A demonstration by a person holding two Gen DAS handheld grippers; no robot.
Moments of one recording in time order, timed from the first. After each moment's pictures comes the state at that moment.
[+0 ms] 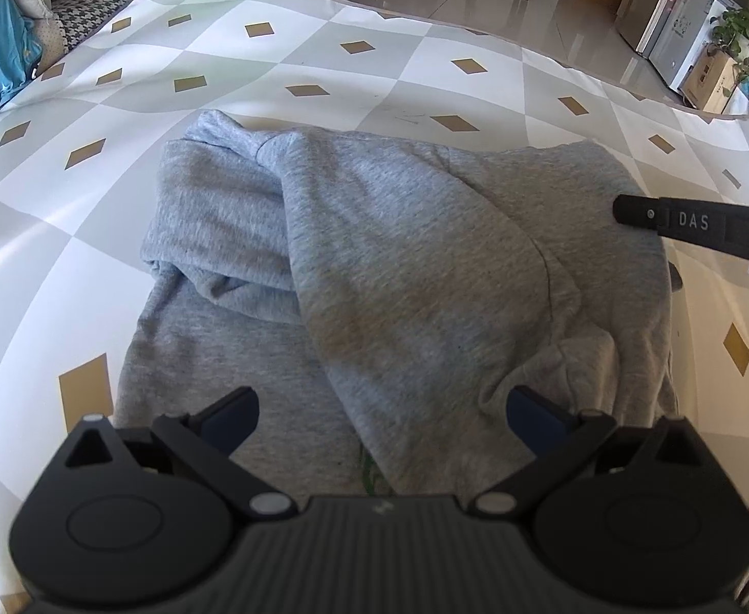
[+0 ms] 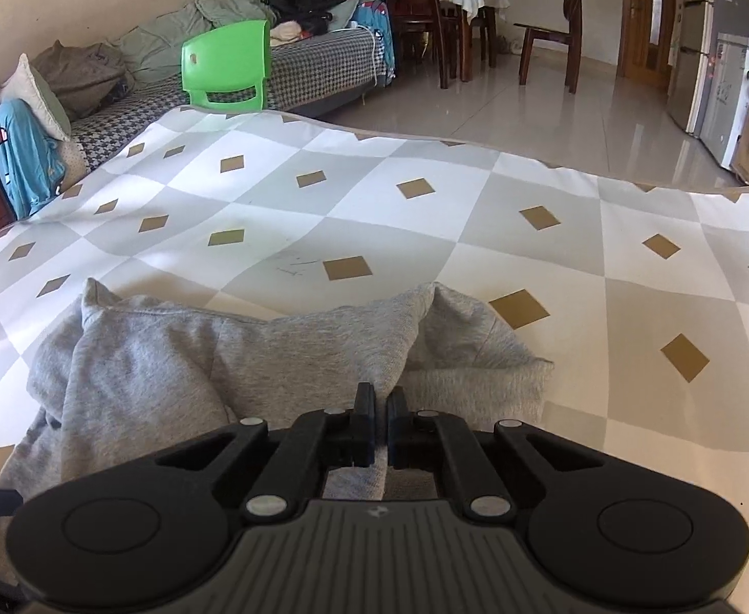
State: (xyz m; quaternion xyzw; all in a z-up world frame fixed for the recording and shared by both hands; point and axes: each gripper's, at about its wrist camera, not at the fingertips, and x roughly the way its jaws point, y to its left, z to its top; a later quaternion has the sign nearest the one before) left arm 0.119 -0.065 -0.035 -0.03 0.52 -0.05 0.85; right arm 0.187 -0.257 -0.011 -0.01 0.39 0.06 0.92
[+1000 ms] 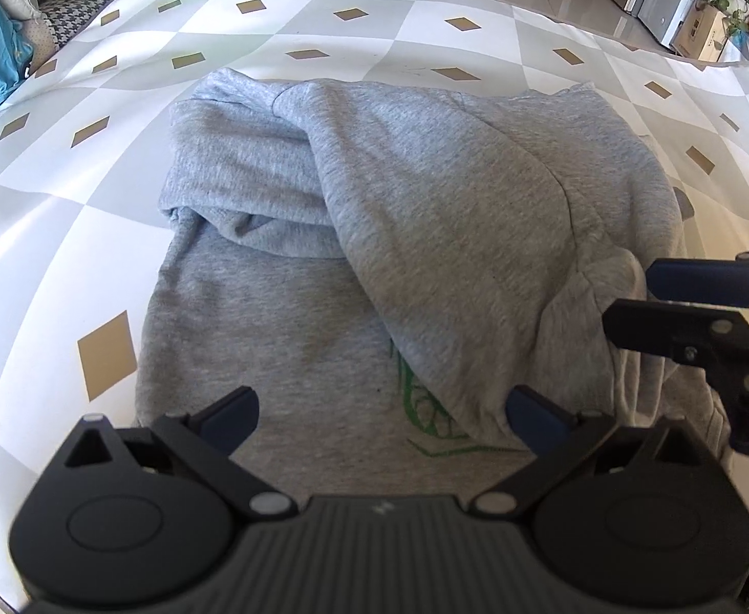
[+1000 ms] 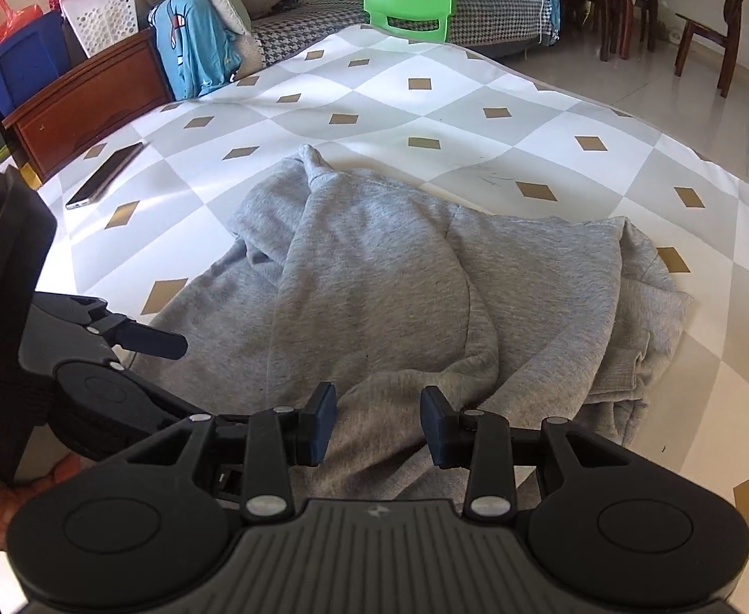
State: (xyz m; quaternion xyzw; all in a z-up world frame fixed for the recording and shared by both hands) left arm 0.092 -0.048 -0.048 0.01 0.54 -0.05 0.84; right arm 0.097 -0.196 -0.004 -0.08 0.44 0.25 0.86
